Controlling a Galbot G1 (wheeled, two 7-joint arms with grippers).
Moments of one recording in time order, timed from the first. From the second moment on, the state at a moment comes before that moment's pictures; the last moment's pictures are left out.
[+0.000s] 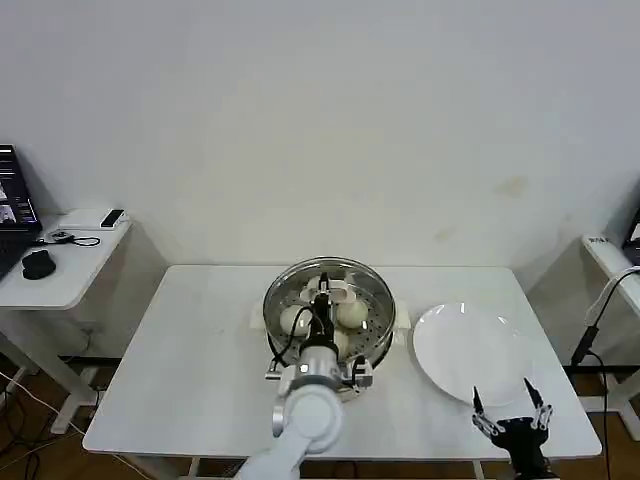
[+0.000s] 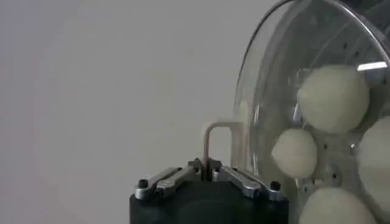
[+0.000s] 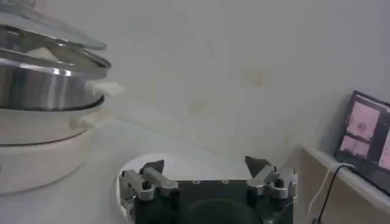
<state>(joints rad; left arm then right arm) 0.97 -1.48 0.13 -1.82 1.59 0.61 0.32 -1.77 1.58 0.86 2.11 -0.17 0.07 -0.18</state>
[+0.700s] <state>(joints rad) 0.96 -1.50 0.13 -1.76 1.61 0.61 0.31 -1.77 1.58 0.85 2.10 -0.18 0.07 -0.18</state>
